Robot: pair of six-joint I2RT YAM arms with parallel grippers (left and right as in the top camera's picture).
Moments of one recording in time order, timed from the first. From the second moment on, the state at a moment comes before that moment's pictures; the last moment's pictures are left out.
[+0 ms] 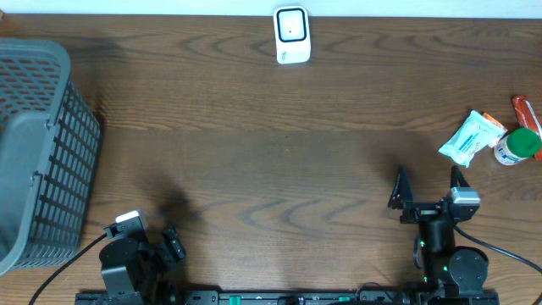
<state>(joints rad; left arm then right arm) 0.15 0.07 0.37 -1.08 0.00 -0.22 0.02 0.01 0.09 -0.01 0.00 0.13</state>
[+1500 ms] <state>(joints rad) 0.15 0.07 0.37 -0.98 -0.01 -0.21 0.02 0.01 0.01 -0.07 0.05 0.13</state>
